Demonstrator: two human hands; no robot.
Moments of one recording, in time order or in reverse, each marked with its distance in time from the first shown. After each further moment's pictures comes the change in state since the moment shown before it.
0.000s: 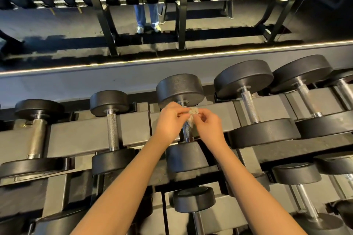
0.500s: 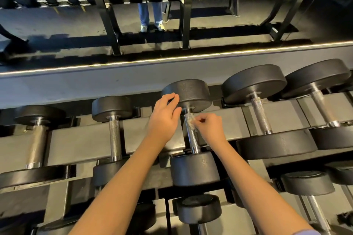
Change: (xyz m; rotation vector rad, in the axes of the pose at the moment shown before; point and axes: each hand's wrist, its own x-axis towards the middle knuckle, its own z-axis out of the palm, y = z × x) left_hand 0.027 -0.034 -0.020 0.239 0.082 0.089; right_hand 0.048 0.018 0.024 -0.255 -0.065 0.047
